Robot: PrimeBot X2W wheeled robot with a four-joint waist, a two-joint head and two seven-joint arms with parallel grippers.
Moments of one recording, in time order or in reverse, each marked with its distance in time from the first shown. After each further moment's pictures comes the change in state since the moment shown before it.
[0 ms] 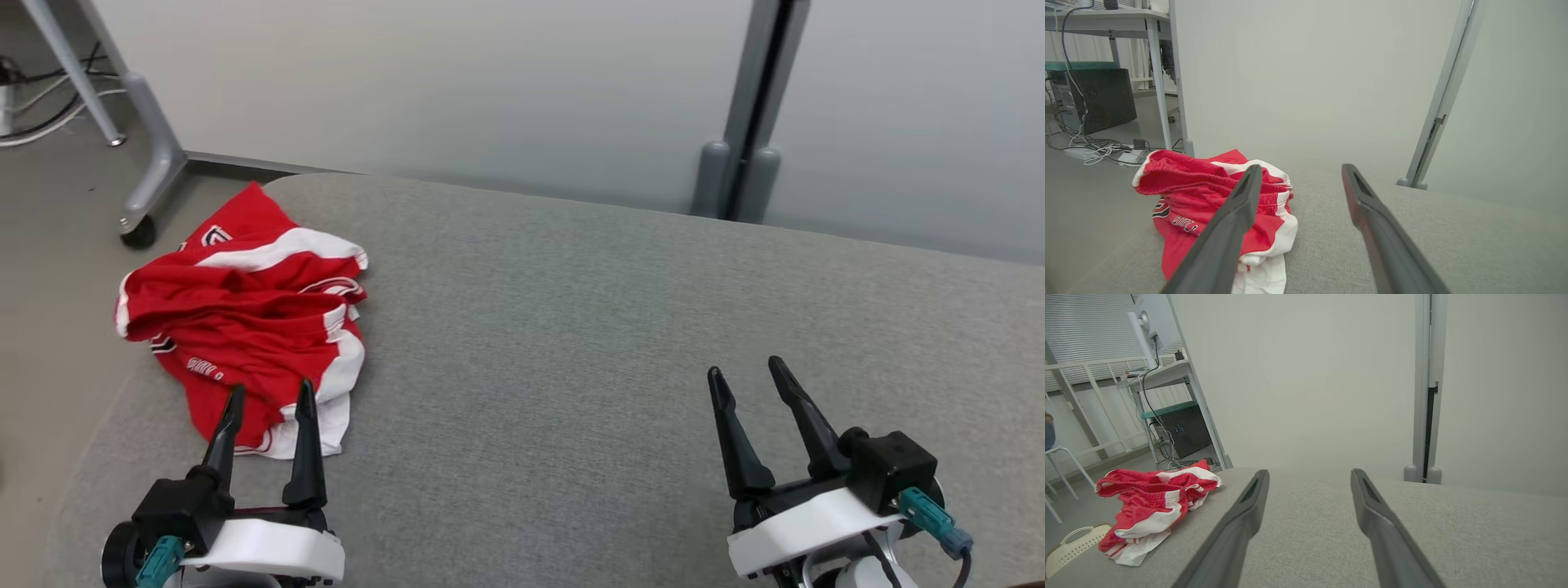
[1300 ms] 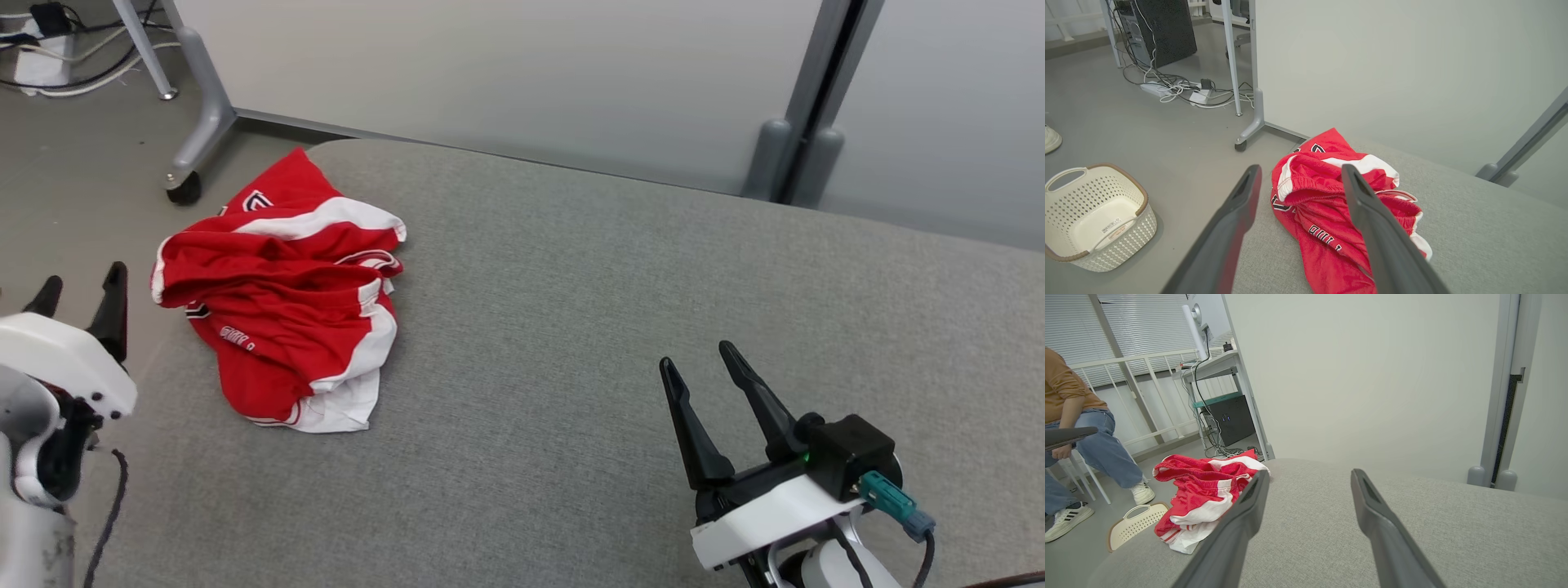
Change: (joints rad) left arm -0.365 0.253 0.159 0.222 -0.187 -0.093 0.488; right arm -0.045 0.000 0.100 0.001 0.021 0.000 0.000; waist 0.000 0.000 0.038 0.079
